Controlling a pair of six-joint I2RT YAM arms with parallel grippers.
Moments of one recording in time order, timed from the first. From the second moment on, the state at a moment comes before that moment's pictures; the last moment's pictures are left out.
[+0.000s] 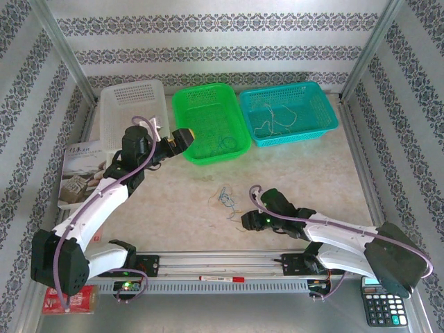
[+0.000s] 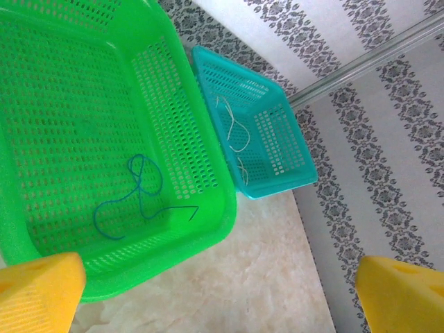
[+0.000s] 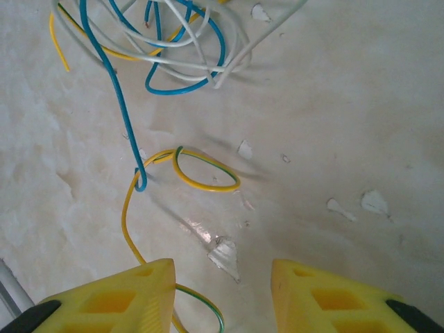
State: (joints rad) left arm -0.28 1.16 0.84 -0.01 0.37 -0.77; right arm 0.78 1.07 0.26 -0.07 -0.26 0.58
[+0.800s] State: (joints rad) left arm -0.30 1.15 0.84 0.02 0.37 -0.80; right arm 0.85 1.01 0.25 -0.08 -0.28 0.55
